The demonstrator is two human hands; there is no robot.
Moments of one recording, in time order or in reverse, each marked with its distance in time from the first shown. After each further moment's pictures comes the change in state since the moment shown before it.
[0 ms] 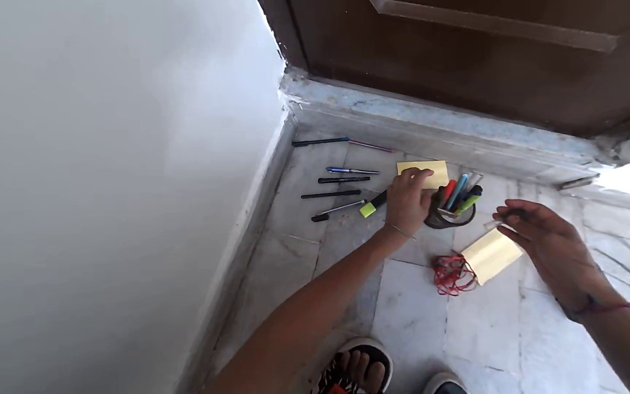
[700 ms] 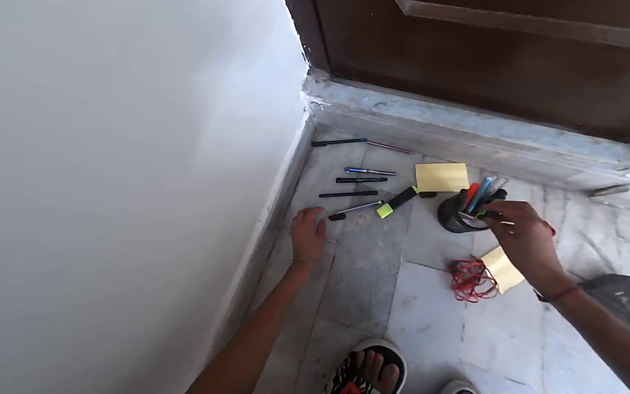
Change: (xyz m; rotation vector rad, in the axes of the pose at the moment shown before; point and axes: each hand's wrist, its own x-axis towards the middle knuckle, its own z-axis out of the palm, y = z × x) left_hand -0.115 -0.151 -0.137 0.293 0.188 -0.432; right_hand 0.017 0.019 0.044 -0.725 -0.061 -0.398
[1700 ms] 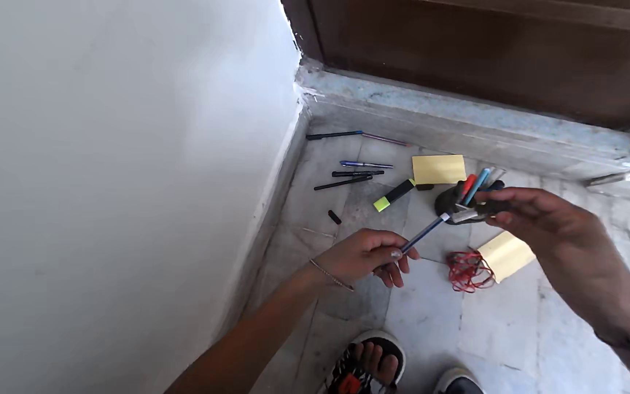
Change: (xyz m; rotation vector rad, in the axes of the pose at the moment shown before) left_hand -0.033 0.158 -0.066 -0.731 -1.145 0.014; right_hand -0.033 -0.074 -0.049 0.613 -0.111 -0.019
